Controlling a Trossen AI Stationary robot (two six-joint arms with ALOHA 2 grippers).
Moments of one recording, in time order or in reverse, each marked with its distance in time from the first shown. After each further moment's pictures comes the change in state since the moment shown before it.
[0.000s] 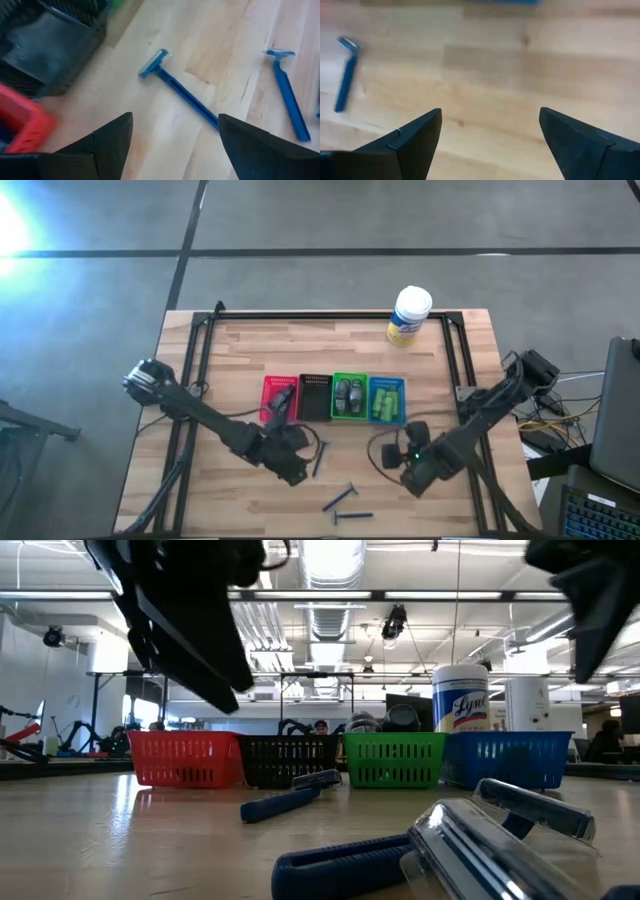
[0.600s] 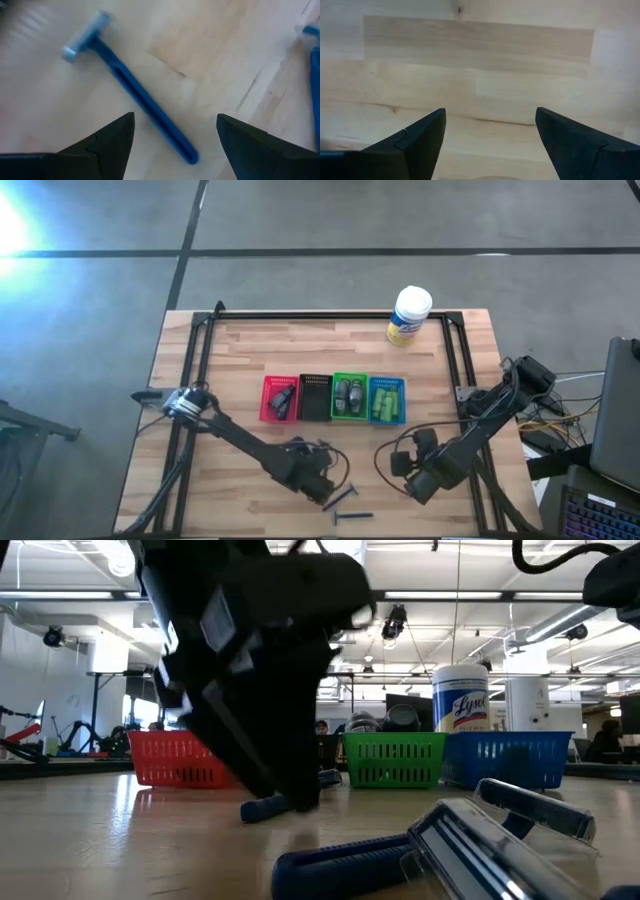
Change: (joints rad) left arm -0.010 0.425 0.436 -0.252 0.063 -0.157; right arm 0.072 0.069 0.017 -0.117 -0.178 0.099
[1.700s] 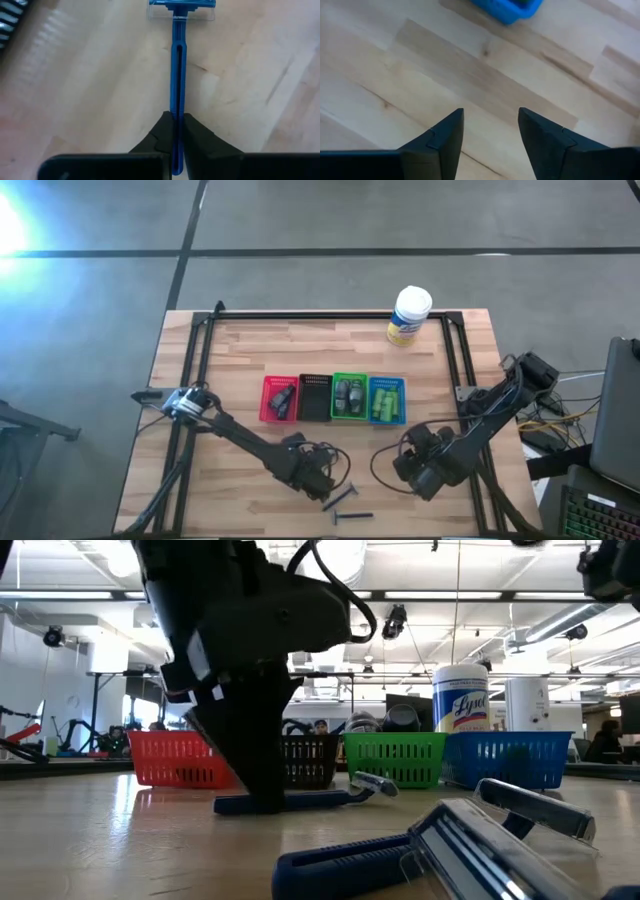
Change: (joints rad) left arm 0.019 0.022 0.025 -0.081 -0.006 0.073; right arm 0.003 -0.039 -0.030 -0.047 0.162 -0.450
